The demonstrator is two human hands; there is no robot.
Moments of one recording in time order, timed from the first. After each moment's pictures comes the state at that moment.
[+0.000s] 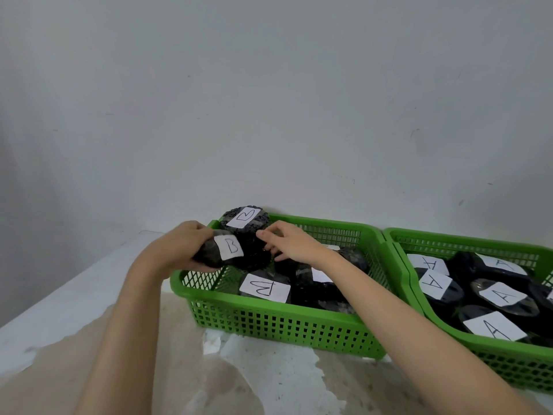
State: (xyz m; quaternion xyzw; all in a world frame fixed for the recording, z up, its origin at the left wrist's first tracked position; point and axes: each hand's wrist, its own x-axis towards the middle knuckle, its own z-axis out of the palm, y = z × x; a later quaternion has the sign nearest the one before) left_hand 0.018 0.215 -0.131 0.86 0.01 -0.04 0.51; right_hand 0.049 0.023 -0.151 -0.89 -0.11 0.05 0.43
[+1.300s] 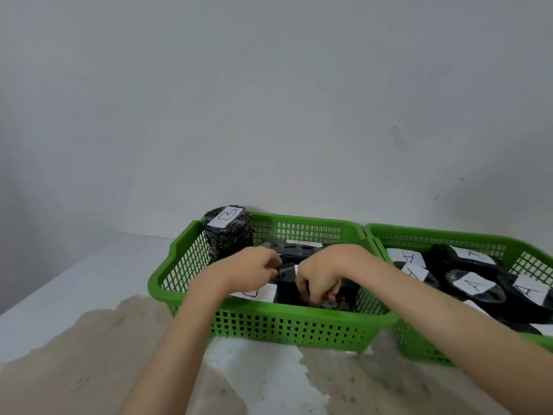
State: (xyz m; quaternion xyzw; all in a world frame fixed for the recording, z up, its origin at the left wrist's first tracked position) left_hand 0.004 0.126 -0.144 0.94 -0.24 -0.10 0.21; right_hand 0.001 -0.015 -0.126 -0.94 -0.10 0.33 -0.07
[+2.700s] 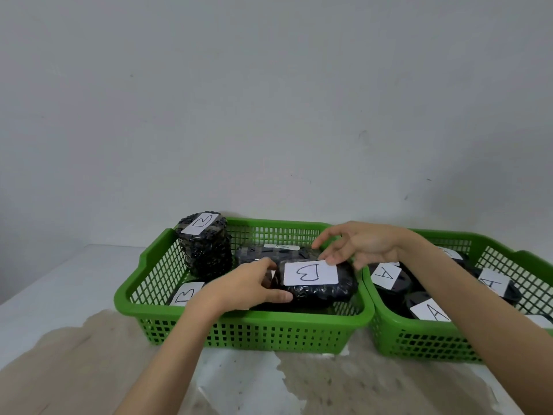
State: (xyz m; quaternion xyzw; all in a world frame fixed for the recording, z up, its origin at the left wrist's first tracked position) left_hand -0.005 0.099 -0.155 0.92 -0.27 -0.13 0.26; right_hand -0.023 -0.115 -0.098 -0.85 0.00 0.21 0.48
